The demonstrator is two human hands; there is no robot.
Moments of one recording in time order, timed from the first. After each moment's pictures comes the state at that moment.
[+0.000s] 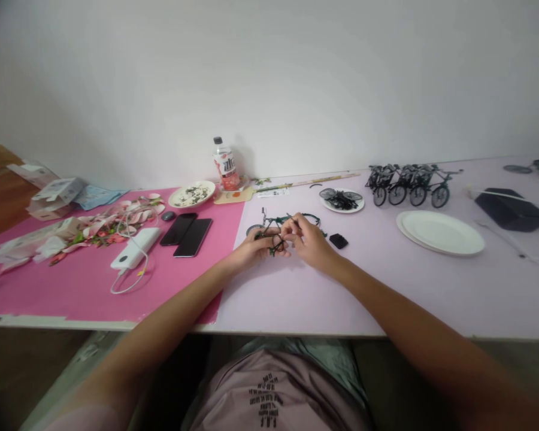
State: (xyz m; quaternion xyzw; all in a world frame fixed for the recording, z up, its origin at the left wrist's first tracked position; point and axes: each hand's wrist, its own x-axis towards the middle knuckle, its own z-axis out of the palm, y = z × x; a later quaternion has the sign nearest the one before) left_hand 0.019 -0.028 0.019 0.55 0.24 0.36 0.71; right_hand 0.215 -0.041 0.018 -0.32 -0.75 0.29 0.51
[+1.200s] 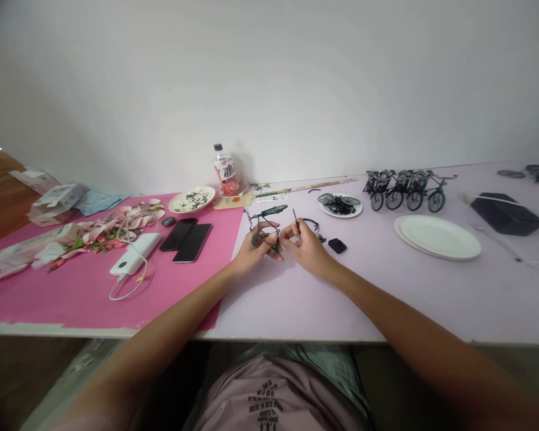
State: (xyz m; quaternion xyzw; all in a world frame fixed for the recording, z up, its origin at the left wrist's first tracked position) left_hand 0.023 -0.037 0.026 0.63 0.34 0.44 0.55; right_hand 0.207 -0.039 0.007 -0.35 -0.68 0.38 0.52
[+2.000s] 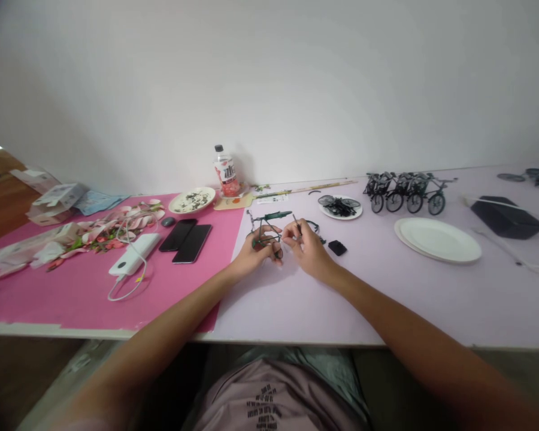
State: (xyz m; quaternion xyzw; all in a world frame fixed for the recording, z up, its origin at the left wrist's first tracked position) left_hand 0.022 -0.040 0.029 0.64 0.32 0.41 0.57; right_hand 0.211 -0.037 0.008 -0.32 -0.71 0.30 0.55
